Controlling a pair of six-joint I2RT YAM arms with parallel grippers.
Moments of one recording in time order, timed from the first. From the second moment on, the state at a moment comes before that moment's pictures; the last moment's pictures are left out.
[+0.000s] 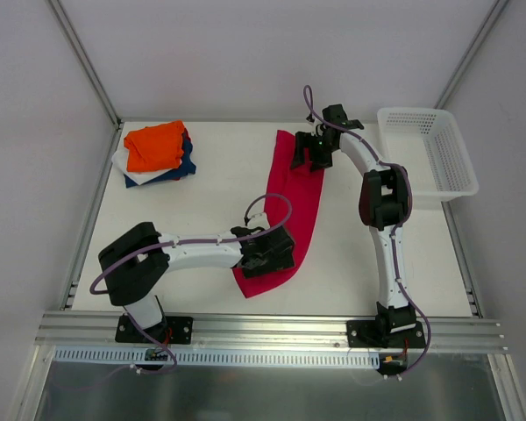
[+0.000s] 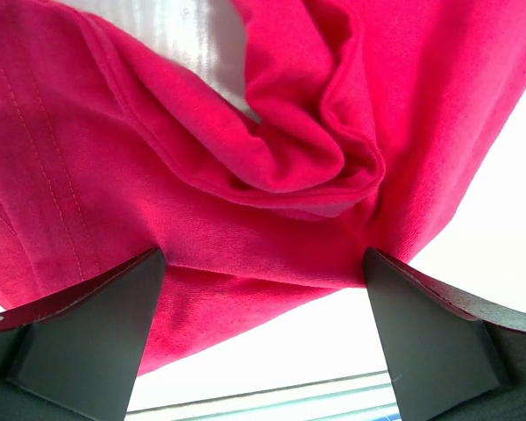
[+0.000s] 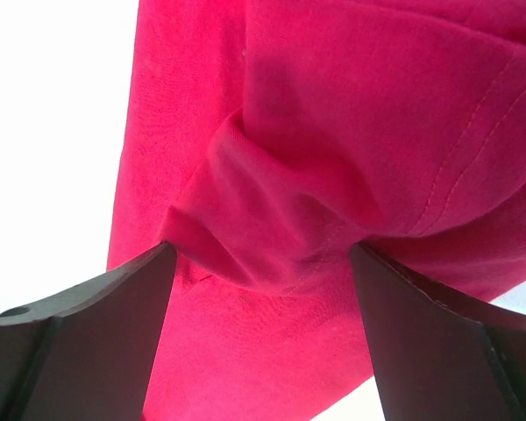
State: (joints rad) left arm -1.10 1.68 0.99 -0.49 -0.24 -1.24; right arm 0.25 2.50 2.24 -0.84 -0.44 0.14
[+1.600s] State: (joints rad) left arm -0.79 1.86 1.53 -0.42 -0.24 -0.64; right arm 0.25 1.81 1.91 -0.73 -0.19 0.14
